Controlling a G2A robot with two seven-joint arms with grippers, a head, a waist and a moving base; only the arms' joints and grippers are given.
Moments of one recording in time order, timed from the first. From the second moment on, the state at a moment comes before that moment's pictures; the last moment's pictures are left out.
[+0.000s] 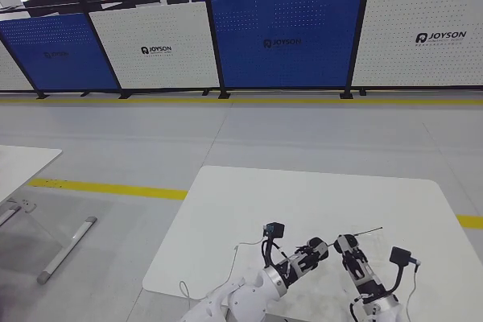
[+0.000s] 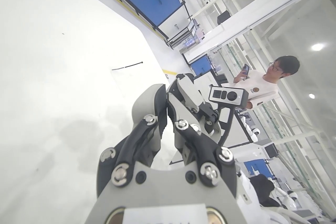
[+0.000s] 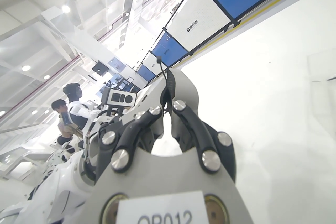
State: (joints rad) left arm 1.38 -1.30 -0.83 -1.60 0.24 -0.14 -0.03; right arm -1.64 -1.18 1.20 -1.69 -0.38 -0.34 -0.07
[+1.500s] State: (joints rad) left arm 1.38 -1.32 -0.84 -1.58 0.21 -0.11 0.02; right arm -1.65 -1.15 1.20 -1.70 -0.38 -0.34 -0.06
